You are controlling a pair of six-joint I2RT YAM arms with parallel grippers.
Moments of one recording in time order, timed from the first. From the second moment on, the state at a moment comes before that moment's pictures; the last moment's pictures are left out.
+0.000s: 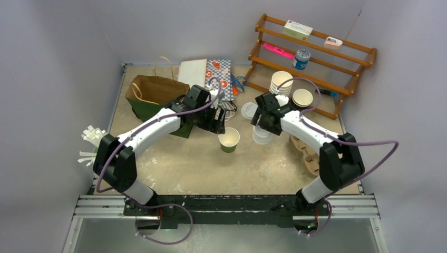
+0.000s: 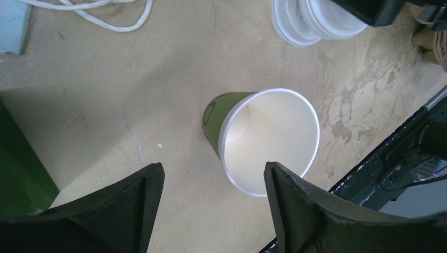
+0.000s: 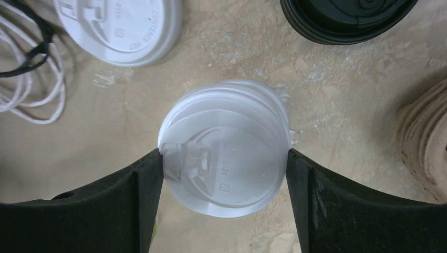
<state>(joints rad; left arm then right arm) -0.59 1.55 1.23 -0.56 0.27 -0.25 0.48 1.59 1.09 -0.63 0.34 0.85</state>
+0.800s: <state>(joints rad) -0.61 1.74 1.32 -0.56 0.28 -0.22 0.44 1.62 1.07 -0.59 0.29 0.85</state>
